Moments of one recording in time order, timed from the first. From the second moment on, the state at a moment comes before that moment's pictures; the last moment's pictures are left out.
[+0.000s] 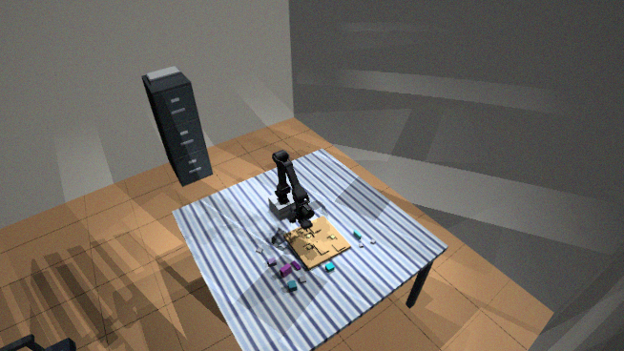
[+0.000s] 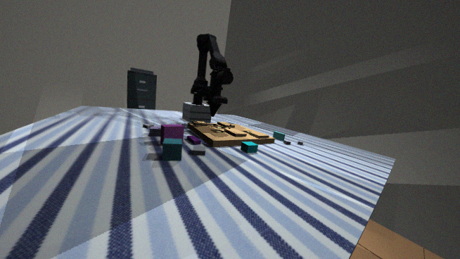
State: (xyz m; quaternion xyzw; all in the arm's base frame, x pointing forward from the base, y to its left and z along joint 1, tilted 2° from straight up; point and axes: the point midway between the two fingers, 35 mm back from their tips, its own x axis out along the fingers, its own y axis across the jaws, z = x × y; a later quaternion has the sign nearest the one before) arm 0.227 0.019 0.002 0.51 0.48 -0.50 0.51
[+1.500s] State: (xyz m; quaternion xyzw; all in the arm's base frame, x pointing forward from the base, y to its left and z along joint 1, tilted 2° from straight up) arm 0.229 0.025 -0.043 0.51 0.48 -0.50 0.51
